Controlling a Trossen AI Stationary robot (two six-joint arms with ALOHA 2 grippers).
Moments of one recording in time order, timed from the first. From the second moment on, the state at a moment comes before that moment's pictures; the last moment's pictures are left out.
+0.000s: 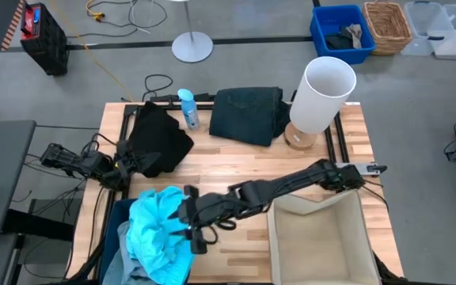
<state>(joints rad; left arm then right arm) -0.31 0.02 0.07 0.39 -0.55 -0.80 0.34 2.27 2.33 -0.41 0.08 0.15</state>
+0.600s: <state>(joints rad) -0.31 0.17 0.40 0.10 -0.28 -0.55 0.29 2.05 2.34 -0.67 0.23 0.13</state>
